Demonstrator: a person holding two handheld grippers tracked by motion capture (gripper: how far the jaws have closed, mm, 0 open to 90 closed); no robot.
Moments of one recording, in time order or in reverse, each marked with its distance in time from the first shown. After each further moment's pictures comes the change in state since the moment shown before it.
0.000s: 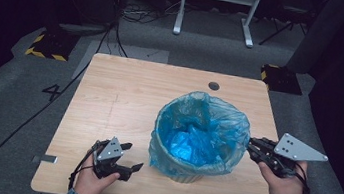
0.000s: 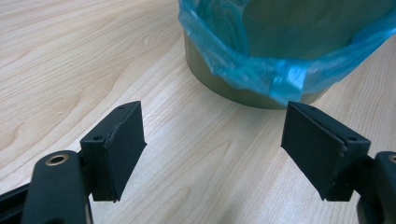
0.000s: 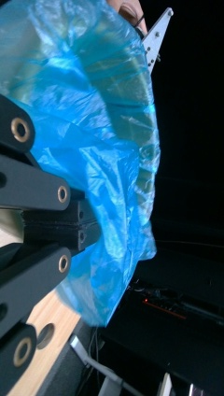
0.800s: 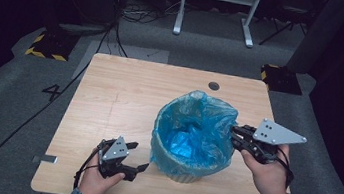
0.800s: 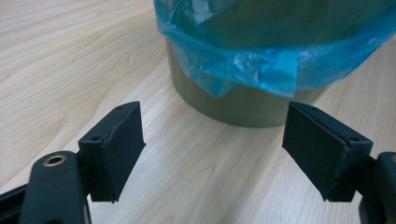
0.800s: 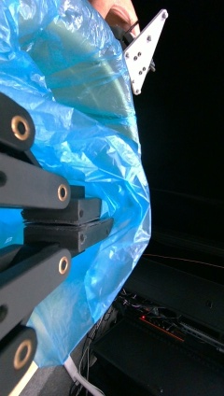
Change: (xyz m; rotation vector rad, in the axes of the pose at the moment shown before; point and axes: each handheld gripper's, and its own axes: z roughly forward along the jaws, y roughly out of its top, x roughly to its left) left arm -0.008 0.016 0.012 -0.019 -0.035 0.033; right arm 0.008 0.029 0.038 0.033 0.057 -0.040
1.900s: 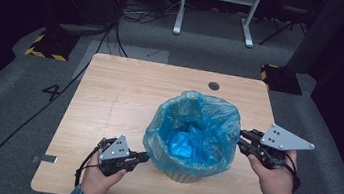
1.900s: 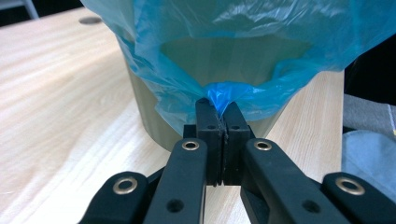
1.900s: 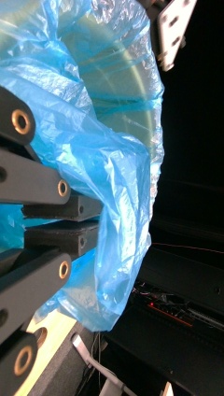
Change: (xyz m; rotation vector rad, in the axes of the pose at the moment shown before) left arm -0.011 0.023 -0.023 -0.101 -0.095 0.017; right arm -0.003 -0.012 -0.017 0.022 -0.049 0.009
